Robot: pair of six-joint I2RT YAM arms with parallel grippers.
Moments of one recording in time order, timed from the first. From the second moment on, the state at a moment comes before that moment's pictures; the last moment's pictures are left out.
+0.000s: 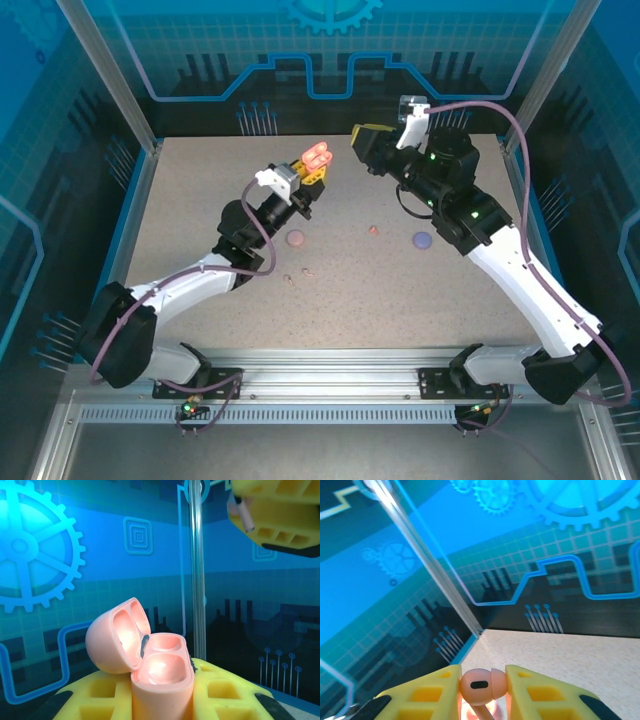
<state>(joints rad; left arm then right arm) -0.57 1.39 0.80 0.94 0.13 0.00 0.59 1.27 1.46 -0.21 -0.05 0.48</state>
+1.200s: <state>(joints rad) -0.60 1.42 0.86 0.94 0.13 -0.01 0.66 1.32 1.19 0.31 -0.20 0.57</state>
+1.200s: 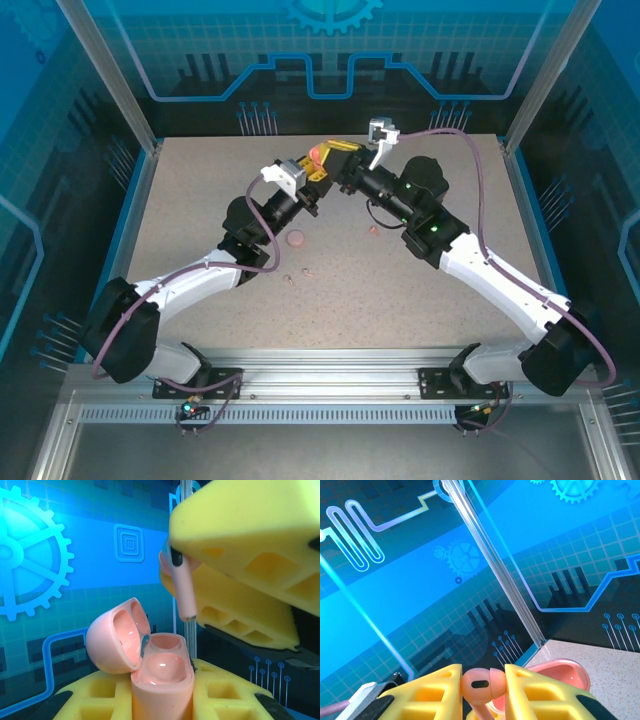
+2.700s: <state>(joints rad) -0.60 1.42 0.86 0.87 0.12 -0.01 0.67 1.34 1.14 0.29 -0.13 0.46</state>
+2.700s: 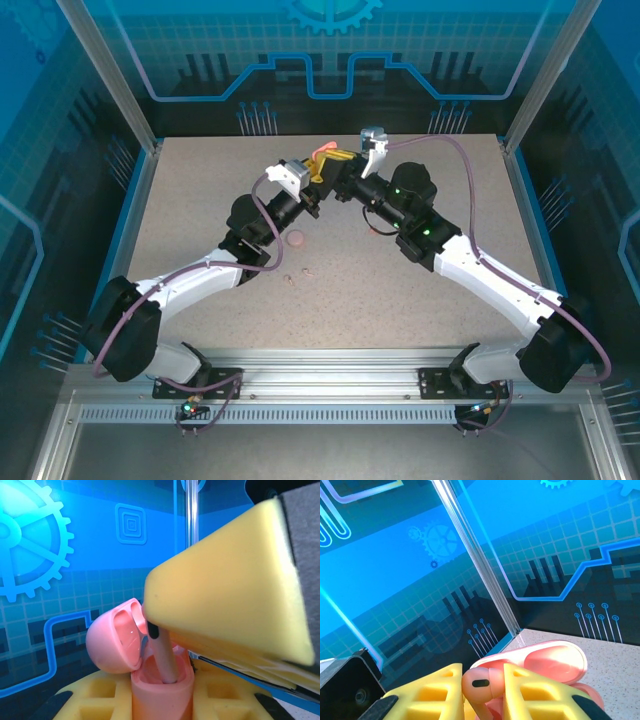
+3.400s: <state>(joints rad) -0.60 1.42 0.86 0.84 0.11 0.00 0.69 1.35 1.15 0.25 -0.07 0.43</state>
